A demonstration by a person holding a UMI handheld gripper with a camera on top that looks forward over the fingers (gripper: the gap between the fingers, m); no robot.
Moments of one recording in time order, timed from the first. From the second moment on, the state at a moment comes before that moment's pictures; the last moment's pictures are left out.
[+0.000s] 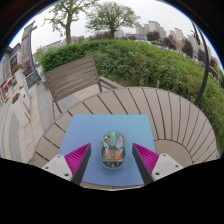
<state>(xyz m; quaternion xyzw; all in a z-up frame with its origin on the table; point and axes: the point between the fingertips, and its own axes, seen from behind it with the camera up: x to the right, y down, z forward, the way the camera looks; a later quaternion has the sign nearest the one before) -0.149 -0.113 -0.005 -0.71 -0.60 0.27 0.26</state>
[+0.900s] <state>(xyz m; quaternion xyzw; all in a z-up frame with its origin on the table) 0.284 -0.016 0.220 -0.70 -0.63 0.24 0.24</state>
